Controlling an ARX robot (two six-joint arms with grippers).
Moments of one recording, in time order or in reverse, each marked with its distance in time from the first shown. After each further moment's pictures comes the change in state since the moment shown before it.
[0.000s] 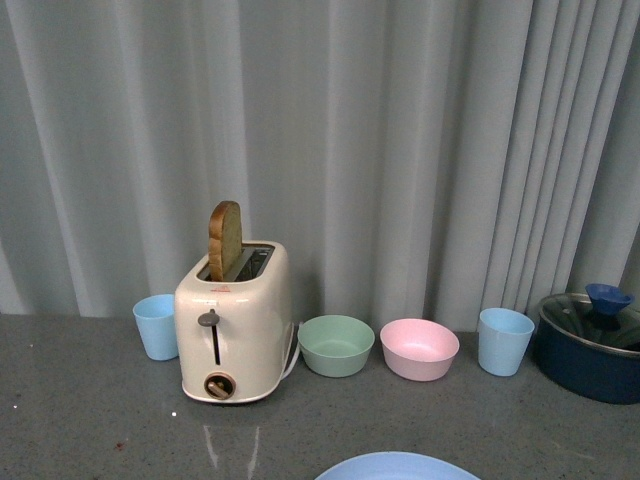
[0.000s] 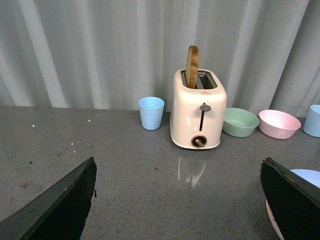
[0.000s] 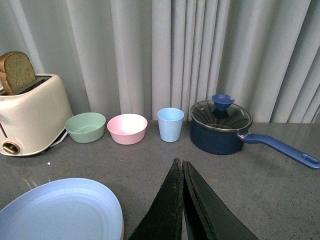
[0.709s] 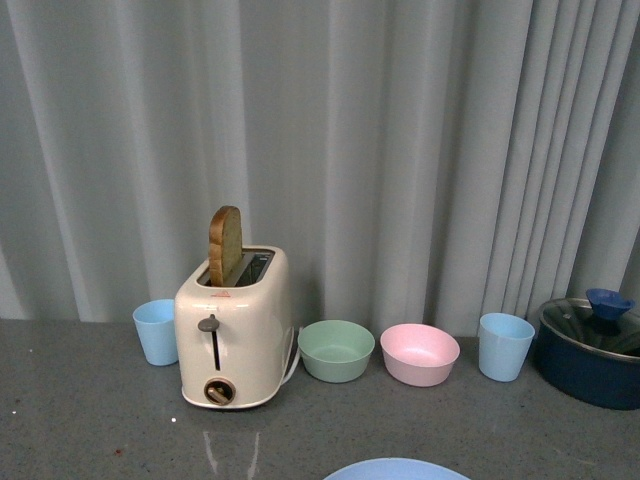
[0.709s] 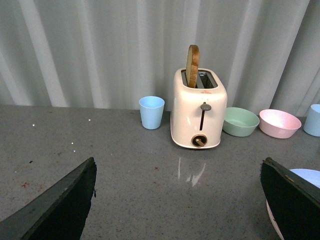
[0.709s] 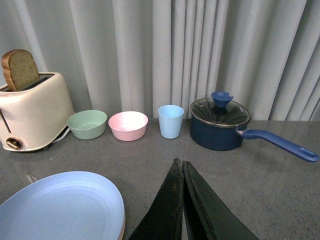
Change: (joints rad) left arm 0.000 0.000 0.000 0.000 0.000 0.000; right arm 0.000 -0.267 -0.034 -0.226 0.000 -0.001
